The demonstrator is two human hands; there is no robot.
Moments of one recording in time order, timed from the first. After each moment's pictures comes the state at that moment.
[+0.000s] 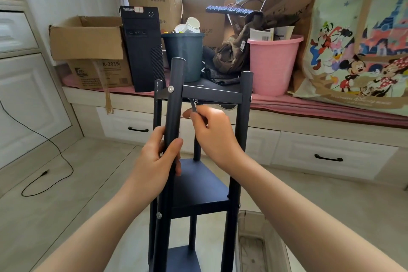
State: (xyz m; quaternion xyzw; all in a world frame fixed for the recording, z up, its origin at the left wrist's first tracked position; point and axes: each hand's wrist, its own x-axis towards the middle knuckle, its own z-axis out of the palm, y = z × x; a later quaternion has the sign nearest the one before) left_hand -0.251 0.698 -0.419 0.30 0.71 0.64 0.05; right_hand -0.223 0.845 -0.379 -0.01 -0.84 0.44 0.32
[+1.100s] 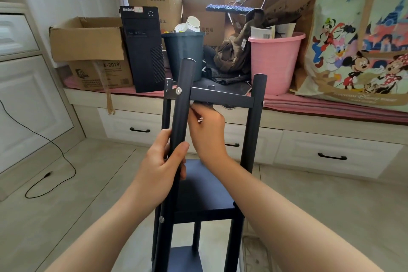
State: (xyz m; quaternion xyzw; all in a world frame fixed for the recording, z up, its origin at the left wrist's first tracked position) left_hand -0.244 0.700 -0.418 0.32 0.71 0.63 0.04; right_hand -0.260 0.835 -0.401 -0.02 -0.78 0.43 0.46
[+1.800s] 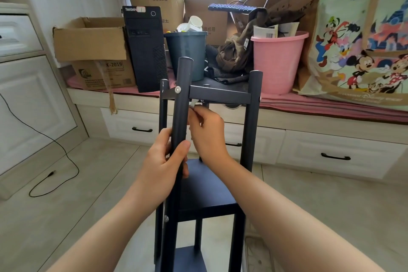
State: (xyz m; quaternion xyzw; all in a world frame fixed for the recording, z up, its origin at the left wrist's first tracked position) left_hand -0.246 0.701 -0.418 0.30 0.70 0.65 0.05; right_hand -0.263 0.832 -0.402 -0.05 -0.77 0.51 0.38
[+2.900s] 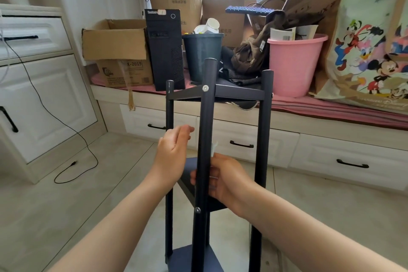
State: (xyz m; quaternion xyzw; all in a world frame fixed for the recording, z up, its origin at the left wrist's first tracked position) left_hand -0.266 0.702 -0.424 0.22 0.78 0.59 -0.05; right_hand -0.180 0.808 -0.416 -0.22 -0.54 0.82 -0.02
